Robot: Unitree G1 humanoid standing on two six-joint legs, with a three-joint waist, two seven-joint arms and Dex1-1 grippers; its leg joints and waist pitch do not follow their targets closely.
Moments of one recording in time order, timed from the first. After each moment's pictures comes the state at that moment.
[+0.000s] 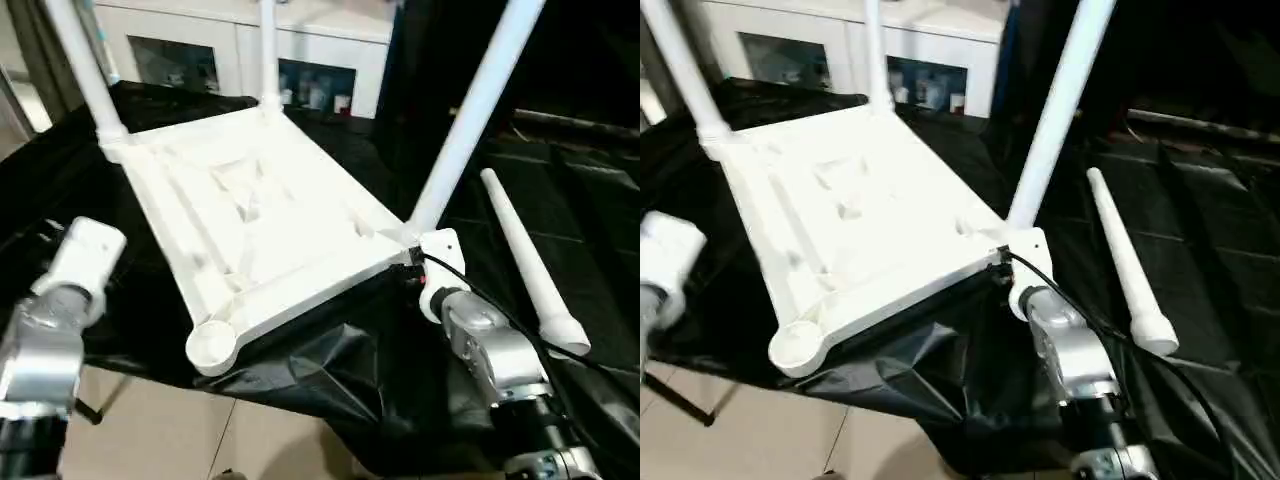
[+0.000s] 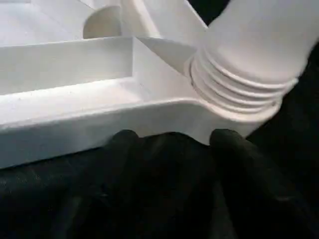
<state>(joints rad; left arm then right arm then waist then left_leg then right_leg) -0.19 0.53 0.09 -0.02 0.23 0.80 -0.39 -0.41 -0.13 0.07 0.32 0.03 0.53 0.14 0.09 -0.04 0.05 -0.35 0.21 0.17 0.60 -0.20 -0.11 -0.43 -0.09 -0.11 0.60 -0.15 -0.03</state>
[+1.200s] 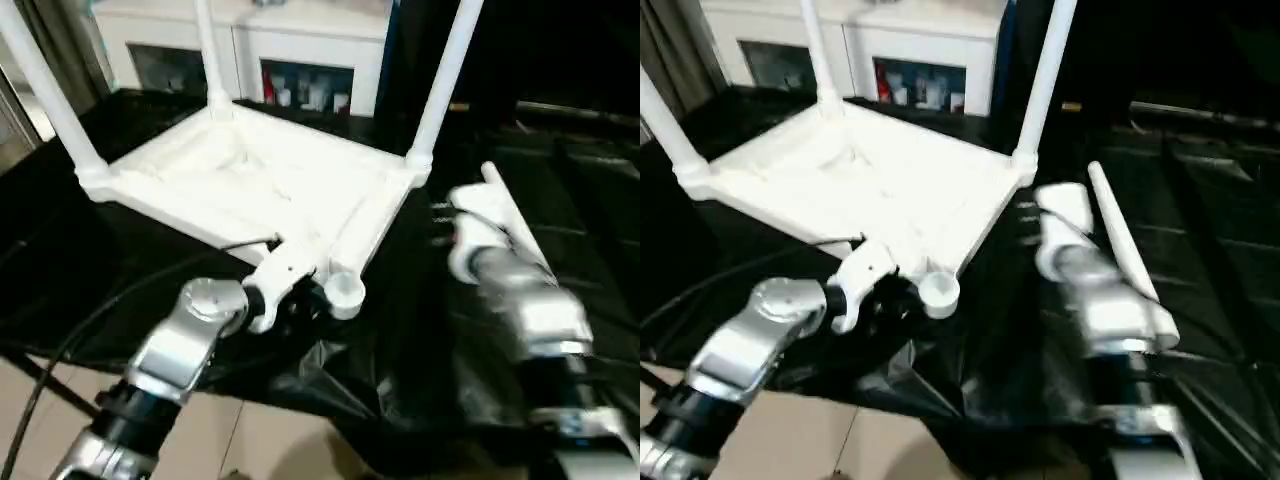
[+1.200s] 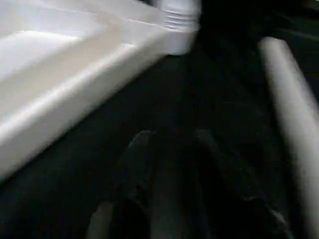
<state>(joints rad) -0.38 0.34 -0.27 -0.09 -0.05 0.59 -0.80 -0.52 -0.29 -0.12 0.23 0.03 0.71 0.13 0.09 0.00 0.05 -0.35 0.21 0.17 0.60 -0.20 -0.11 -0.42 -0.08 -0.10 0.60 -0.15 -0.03</state>
